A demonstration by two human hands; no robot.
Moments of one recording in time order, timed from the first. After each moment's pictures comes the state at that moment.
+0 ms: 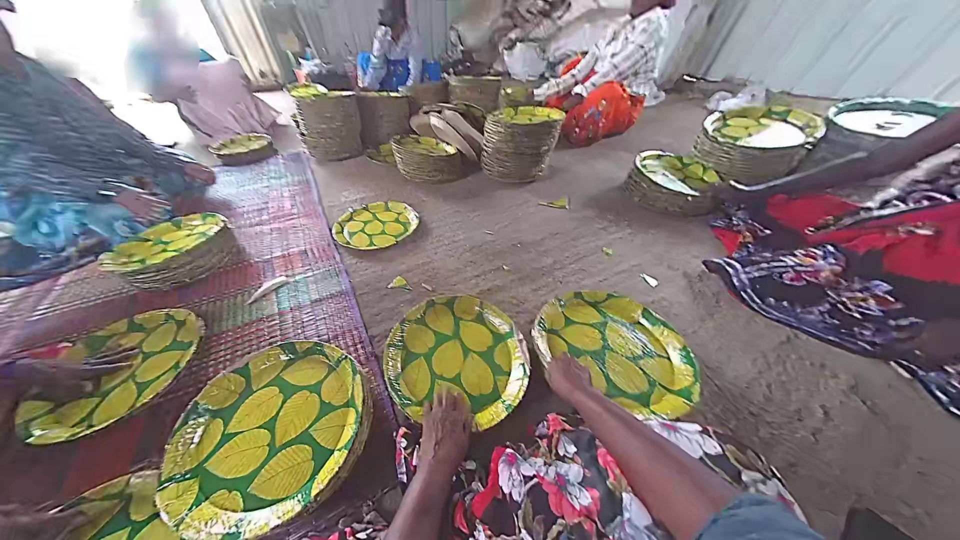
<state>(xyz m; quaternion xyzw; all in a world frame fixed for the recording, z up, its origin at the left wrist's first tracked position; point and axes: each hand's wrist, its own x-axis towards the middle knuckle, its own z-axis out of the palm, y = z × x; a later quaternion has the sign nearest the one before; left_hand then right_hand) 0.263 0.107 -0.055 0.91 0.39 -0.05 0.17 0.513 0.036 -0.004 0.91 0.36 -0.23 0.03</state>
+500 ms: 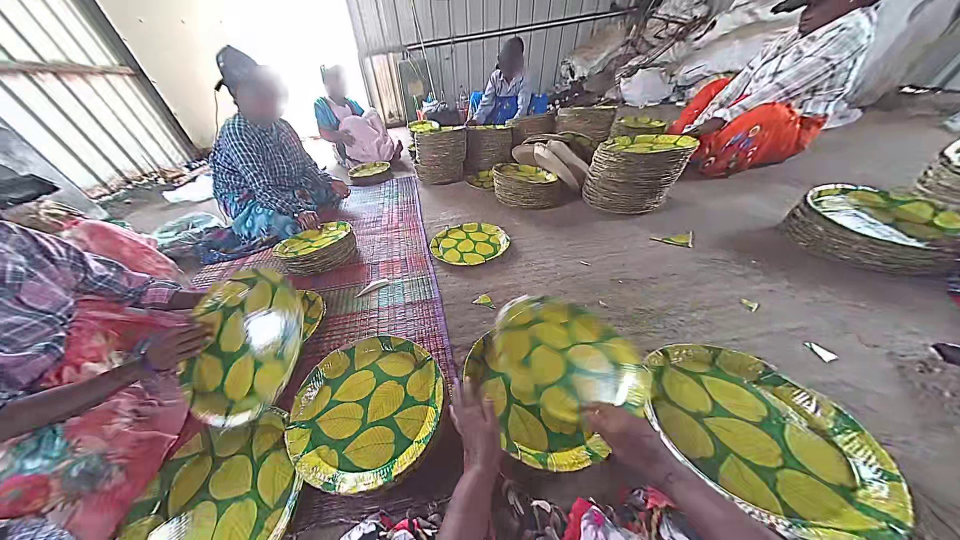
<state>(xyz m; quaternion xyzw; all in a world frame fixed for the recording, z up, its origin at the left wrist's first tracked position) 0.230 0.146 -0.054 0.67 0.56 0.38 0.31 0.476 0.040 -0.027 0.67 0.73 -0.03 -0.16</state>
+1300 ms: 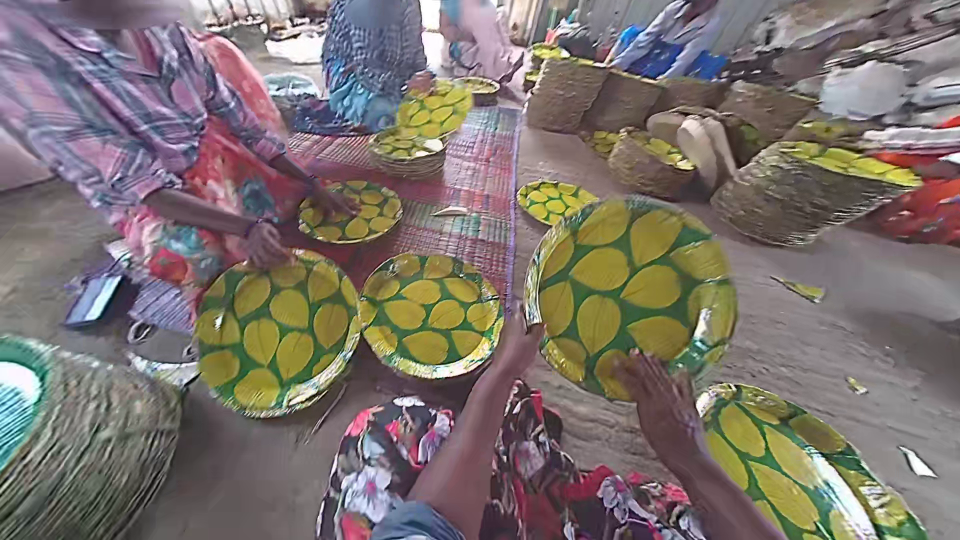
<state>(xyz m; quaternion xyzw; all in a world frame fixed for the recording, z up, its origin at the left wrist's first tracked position) 0.168 0.162 0.034 0.56 0.44 0.45 0.53 0.435 0.065 0.003 0.56 0.80 0.16 -0.16</state>
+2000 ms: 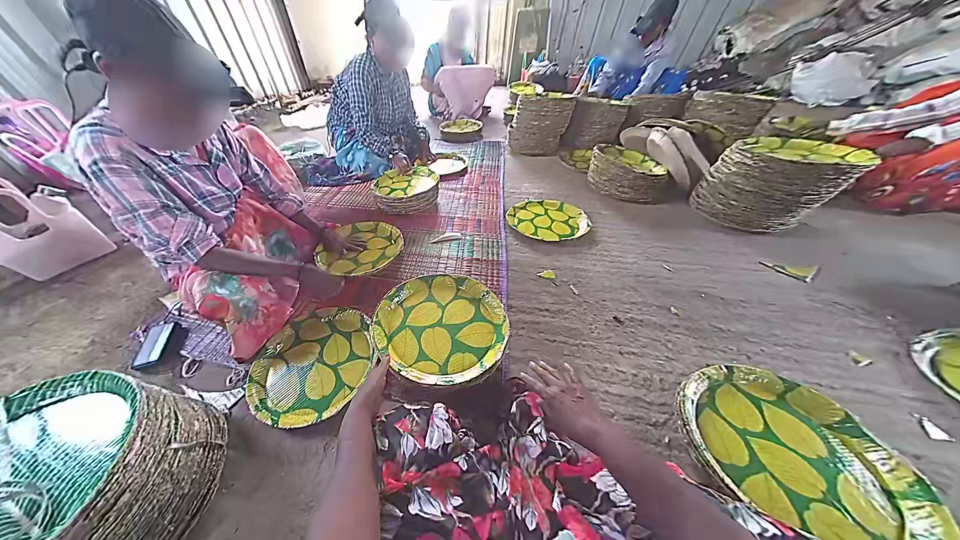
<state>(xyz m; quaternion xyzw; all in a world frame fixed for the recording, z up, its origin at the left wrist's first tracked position) -0.051 0.108 -0.024 0.28 0.67 0.40 0.56 0.308 0.060 0.041 0.56 0.81 -0.15 0.05</state>
